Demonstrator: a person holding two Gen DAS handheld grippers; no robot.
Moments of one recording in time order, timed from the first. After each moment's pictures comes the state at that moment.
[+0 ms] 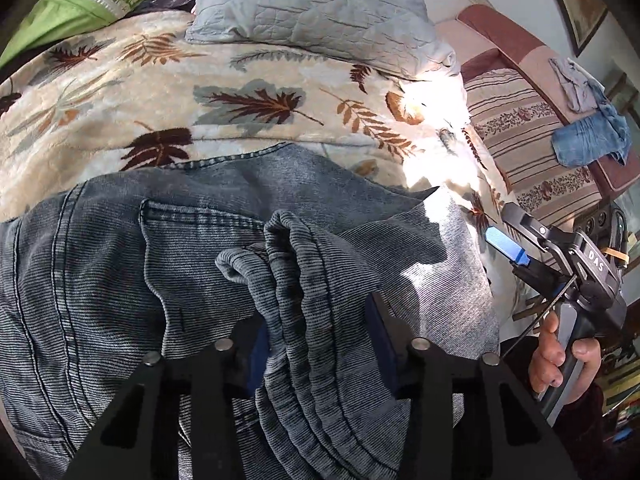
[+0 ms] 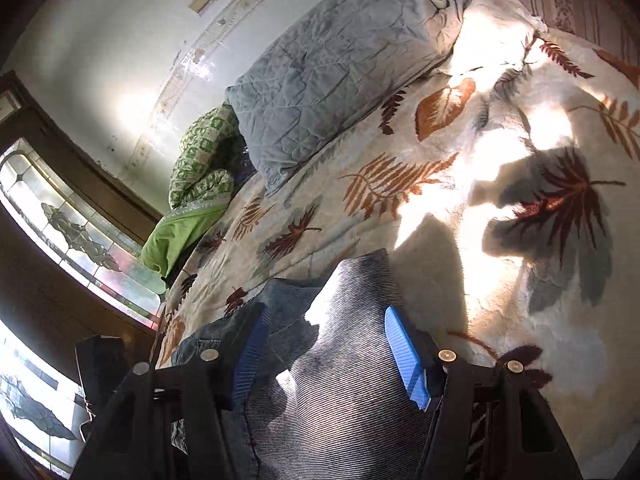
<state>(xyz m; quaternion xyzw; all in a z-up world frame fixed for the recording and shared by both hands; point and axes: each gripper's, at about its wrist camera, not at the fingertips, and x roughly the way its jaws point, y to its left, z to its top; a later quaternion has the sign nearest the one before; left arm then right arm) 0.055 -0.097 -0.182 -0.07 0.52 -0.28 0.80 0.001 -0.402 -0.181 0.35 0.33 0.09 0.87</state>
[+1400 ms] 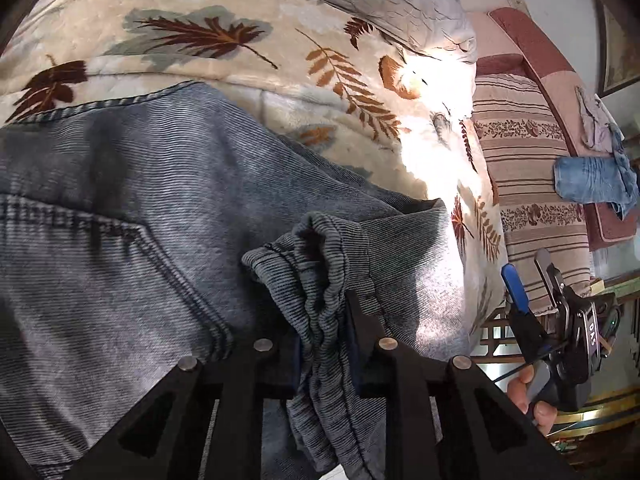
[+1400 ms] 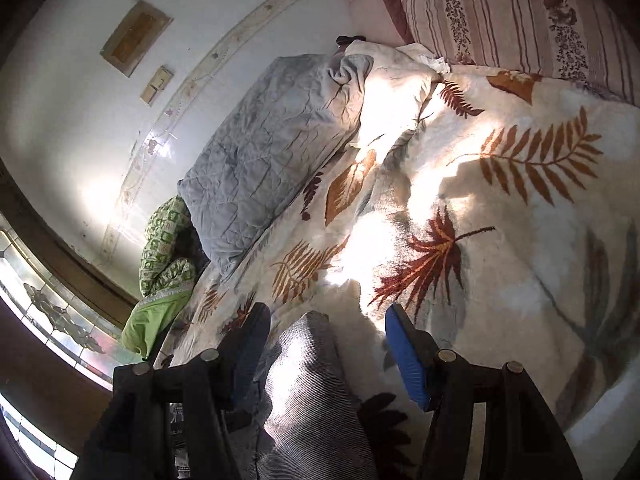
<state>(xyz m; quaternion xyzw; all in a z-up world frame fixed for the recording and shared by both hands) 0.082 -0.172 -0.199 -0.14 0.60 -0.29 0.73 -0.048 -0.485 -0.172 0.39 0.25 -0.01 0.89</state>
